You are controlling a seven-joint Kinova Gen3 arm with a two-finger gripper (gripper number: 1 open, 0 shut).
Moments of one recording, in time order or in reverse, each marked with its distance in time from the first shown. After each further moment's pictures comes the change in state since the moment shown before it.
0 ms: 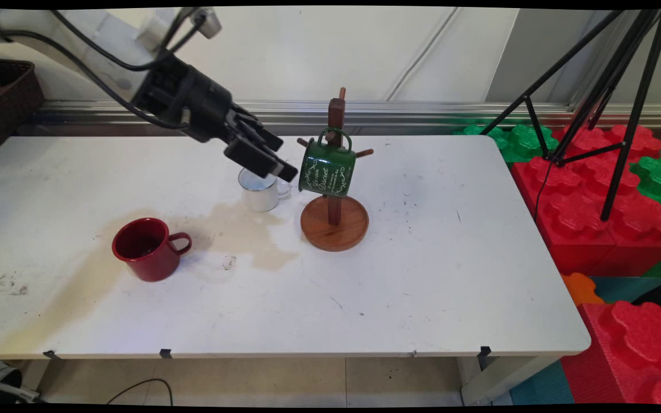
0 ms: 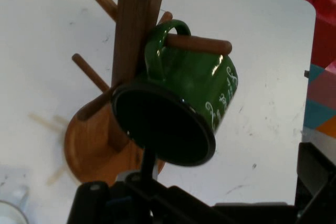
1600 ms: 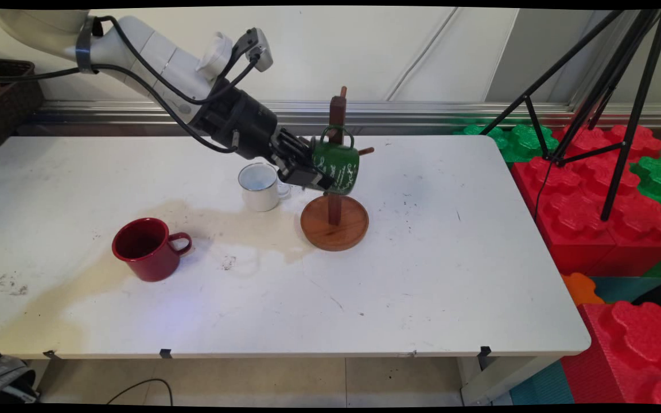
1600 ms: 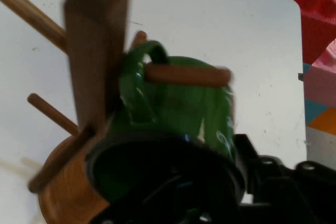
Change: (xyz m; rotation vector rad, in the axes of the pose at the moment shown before) arm 0.009 -0.019 0.066 -0.085 0.013 0.093
